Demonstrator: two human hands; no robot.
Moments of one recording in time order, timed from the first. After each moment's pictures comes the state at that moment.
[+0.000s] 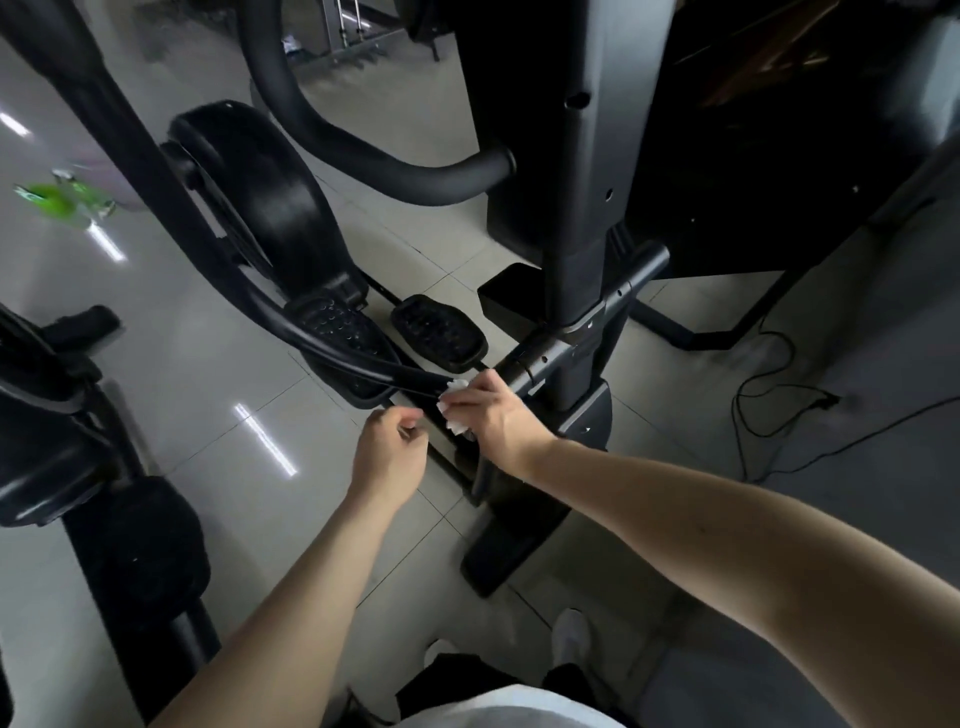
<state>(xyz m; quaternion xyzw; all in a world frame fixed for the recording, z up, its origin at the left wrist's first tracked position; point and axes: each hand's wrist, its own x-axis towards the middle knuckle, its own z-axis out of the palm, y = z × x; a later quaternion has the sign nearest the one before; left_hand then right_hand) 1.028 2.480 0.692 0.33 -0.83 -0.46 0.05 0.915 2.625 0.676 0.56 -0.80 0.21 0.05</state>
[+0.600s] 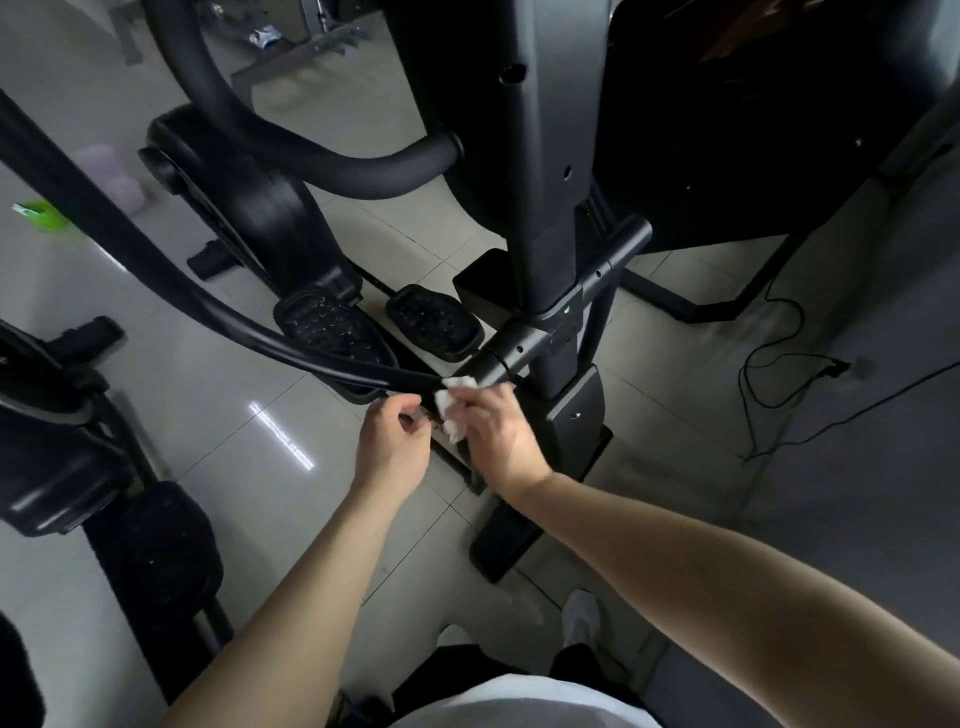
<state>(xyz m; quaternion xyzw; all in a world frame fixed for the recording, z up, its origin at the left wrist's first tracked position) 1.004 2.512 0.696 0.32 -0.84 -0.44 0.06 0.934 2.653 0.647 0.35 -0.84 0.41 0.07</state>
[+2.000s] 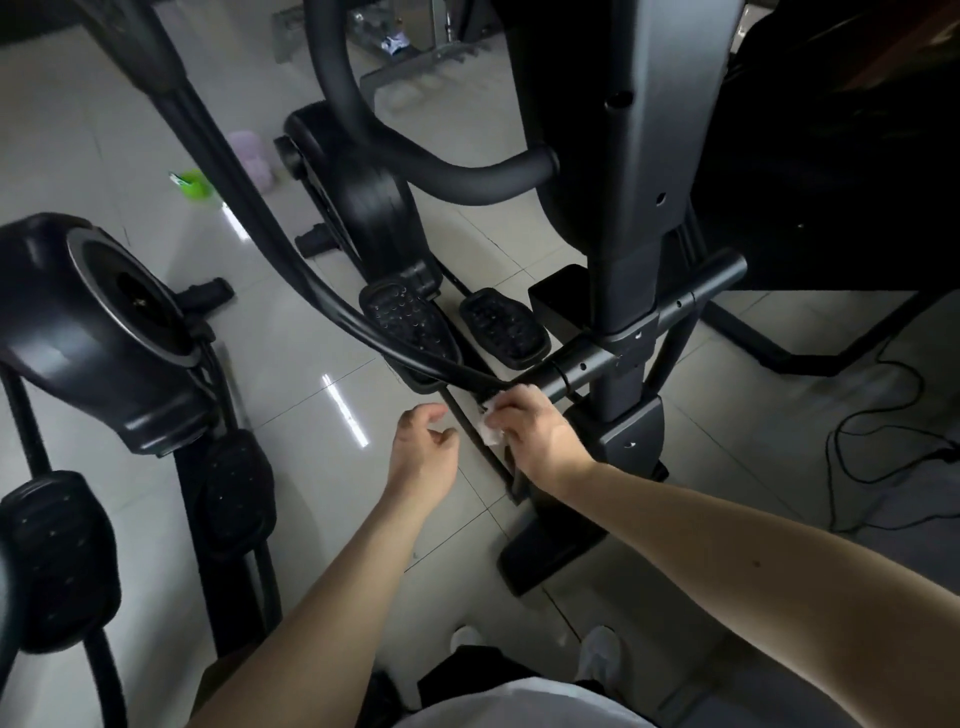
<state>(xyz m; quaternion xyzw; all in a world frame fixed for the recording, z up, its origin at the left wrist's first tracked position) 1.036 2.518 0.702 0.42 -0.77 -0.48 0.09 0.916 2.648 0.668 0.45 -0.82 0.35 -0.04</state>
